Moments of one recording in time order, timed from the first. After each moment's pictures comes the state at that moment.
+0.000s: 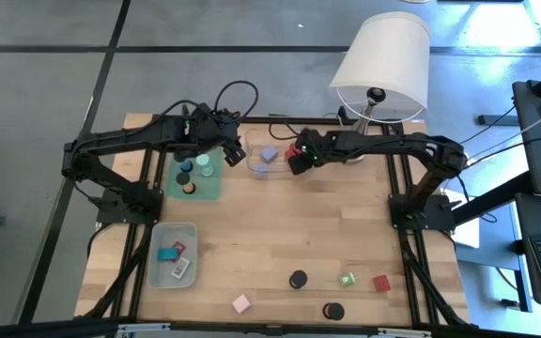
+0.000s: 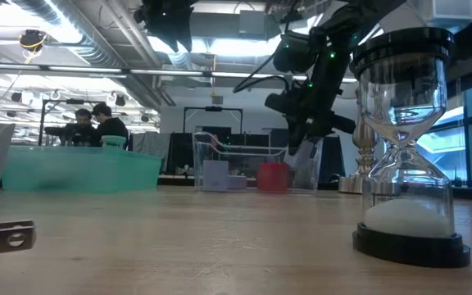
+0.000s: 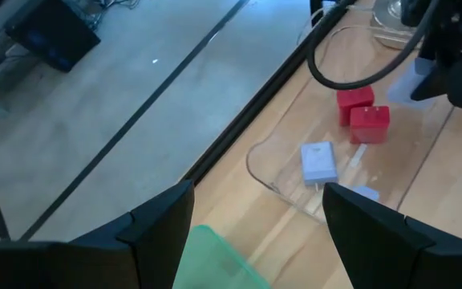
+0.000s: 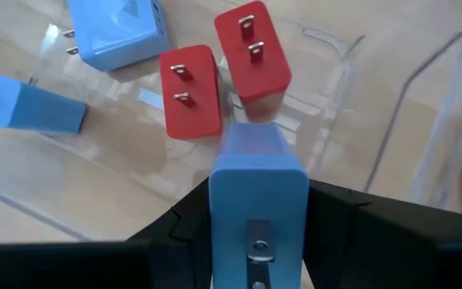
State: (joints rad) left arm 0.19 1.38 1.46 -0.97 -0.63 -0.25; right arm -0.31 1.70 1.14 -0.59 0.19 0.74
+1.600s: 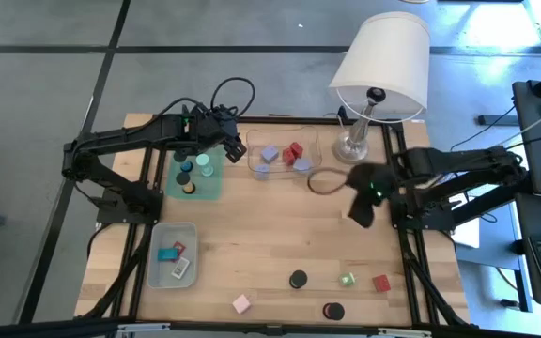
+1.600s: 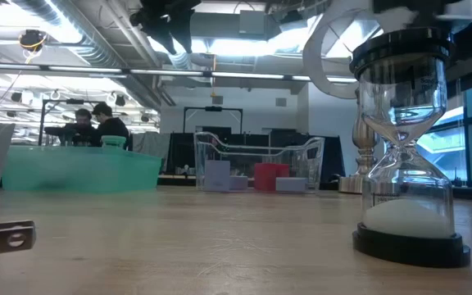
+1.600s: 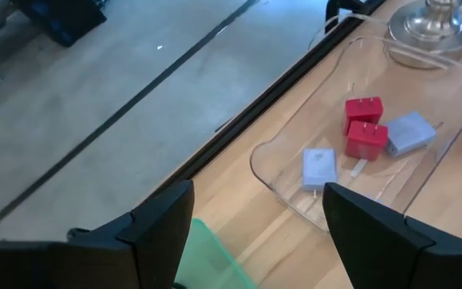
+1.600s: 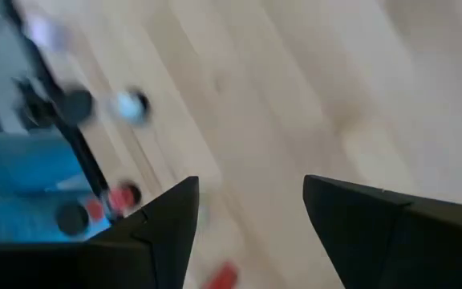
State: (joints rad) left arm 0.21 1.38 1.46 -0.98 -0.63 -0.36; right arm 0.16 1.12 1.14 -1.16 -0.15 0.74
